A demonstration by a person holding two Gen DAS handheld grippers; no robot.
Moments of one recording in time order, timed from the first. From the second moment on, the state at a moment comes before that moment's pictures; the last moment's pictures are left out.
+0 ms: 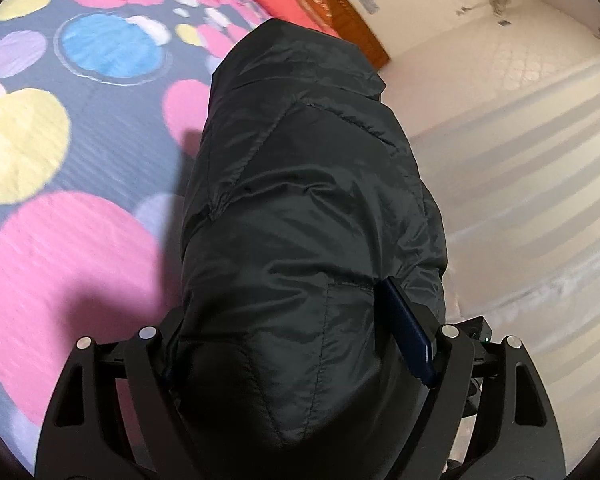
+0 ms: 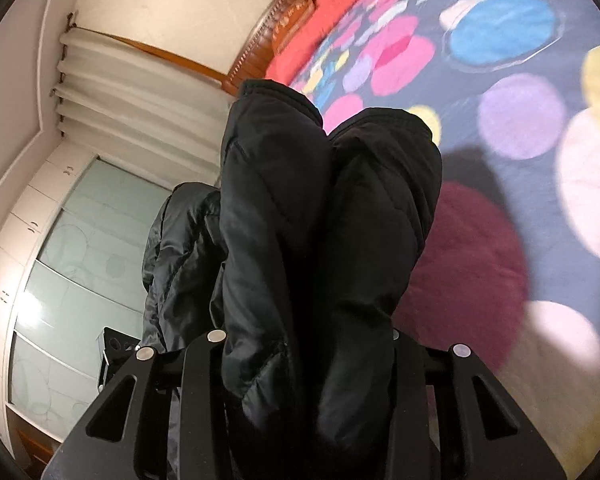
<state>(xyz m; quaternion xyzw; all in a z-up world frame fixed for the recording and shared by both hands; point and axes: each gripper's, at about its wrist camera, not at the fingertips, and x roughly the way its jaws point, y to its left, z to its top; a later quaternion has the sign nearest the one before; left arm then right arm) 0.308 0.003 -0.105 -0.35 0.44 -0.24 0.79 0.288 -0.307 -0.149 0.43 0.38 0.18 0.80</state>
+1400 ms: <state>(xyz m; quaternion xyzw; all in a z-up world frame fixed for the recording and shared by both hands) 0.202 0.061 -0.157 -0.39 0.46 -0.24 0.76 0.158 -0.295 -0.144 0.39 0.45 0.17 0.79</state>
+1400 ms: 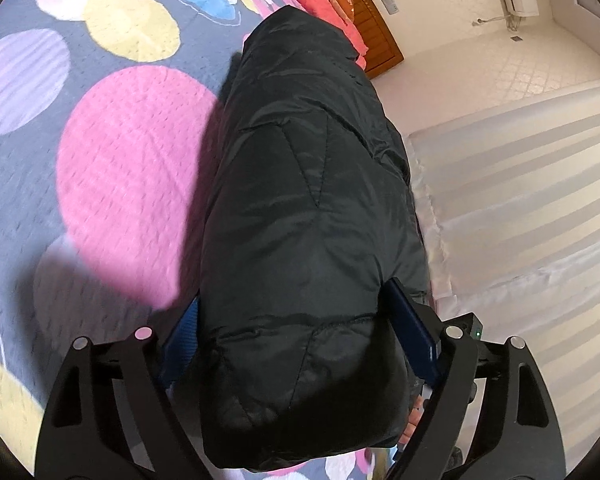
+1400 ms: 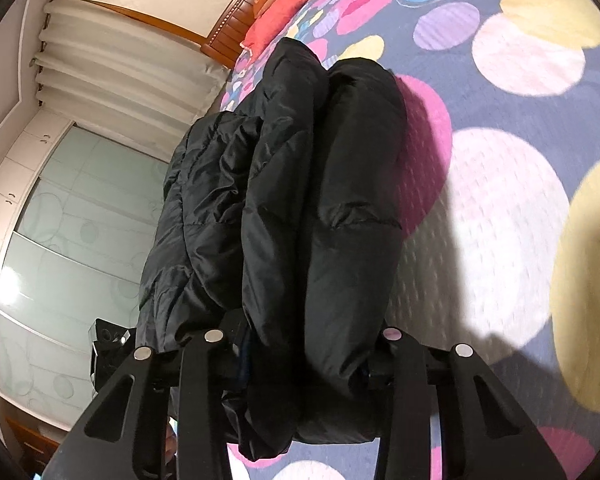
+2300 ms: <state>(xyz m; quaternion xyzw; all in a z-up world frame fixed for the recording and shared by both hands) 0.202 0.061 -0.152 -0.37 0.45 -0.22 0.78 0.166 -0.317 -0.173 0.43 0.43 0.17 0.78</state>
